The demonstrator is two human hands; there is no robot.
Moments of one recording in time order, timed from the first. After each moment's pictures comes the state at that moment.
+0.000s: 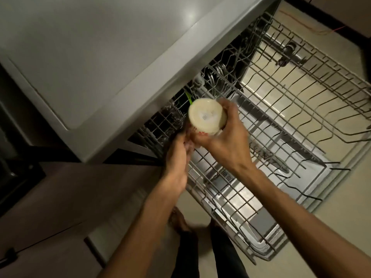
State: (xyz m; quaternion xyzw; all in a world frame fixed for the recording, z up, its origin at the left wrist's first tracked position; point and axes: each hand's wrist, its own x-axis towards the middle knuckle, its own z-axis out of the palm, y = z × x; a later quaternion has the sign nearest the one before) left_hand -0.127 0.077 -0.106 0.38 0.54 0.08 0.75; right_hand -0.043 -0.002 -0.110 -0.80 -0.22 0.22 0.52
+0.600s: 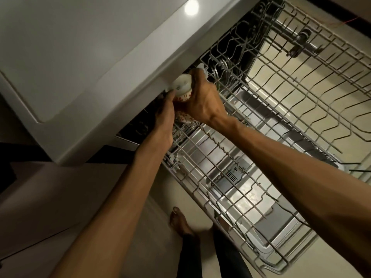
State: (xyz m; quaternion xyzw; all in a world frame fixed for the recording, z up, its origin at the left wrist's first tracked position) left_hand -0.083 0.142 -0.129 0.48 0.54 0.11 0.69; right_hand 0.013 0.091 -0.175 -0.81 -0.35 0.18 0.43
